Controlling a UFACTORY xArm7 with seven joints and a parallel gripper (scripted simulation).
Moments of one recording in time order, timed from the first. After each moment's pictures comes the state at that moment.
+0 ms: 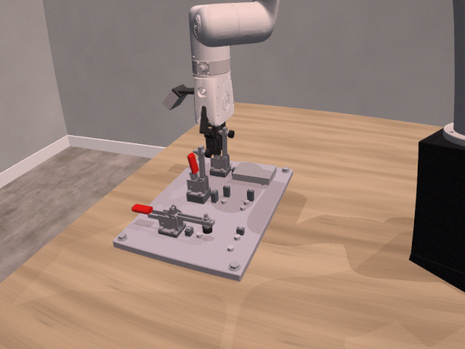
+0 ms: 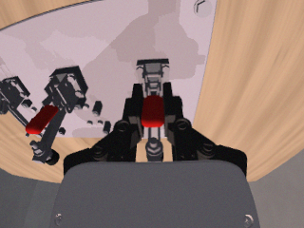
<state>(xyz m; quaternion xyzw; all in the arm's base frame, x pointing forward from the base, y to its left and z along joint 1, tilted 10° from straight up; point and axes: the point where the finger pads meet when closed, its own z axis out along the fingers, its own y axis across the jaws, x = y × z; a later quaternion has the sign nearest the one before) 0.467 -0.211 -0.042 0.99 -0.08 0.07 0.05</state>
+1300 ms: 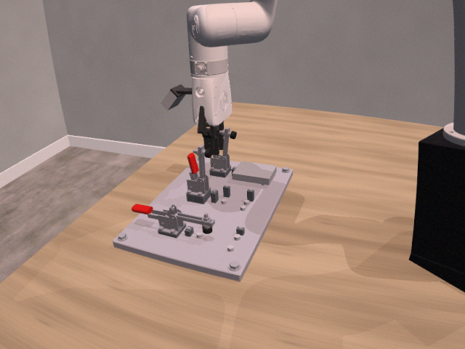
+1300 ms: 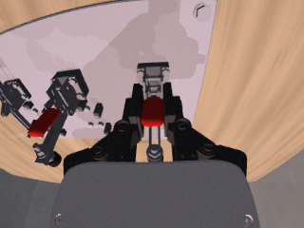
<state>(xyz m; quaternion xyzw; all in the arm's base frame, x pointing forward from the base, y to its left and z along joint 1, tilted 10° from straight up) 0.471 -0.211 -0.042 0.99 -0.08 0.07 0.05</state>
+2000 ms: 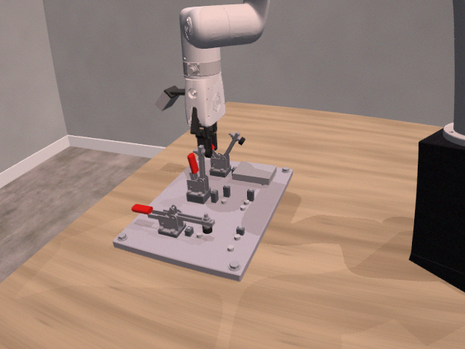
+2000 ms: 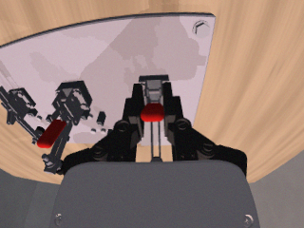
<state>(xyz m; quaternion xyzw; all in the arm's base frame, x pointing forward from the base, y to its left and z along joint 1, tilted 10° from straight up) 0.487 -0.214 -0.042 0.99 -0.08 0.07 0.05</state>
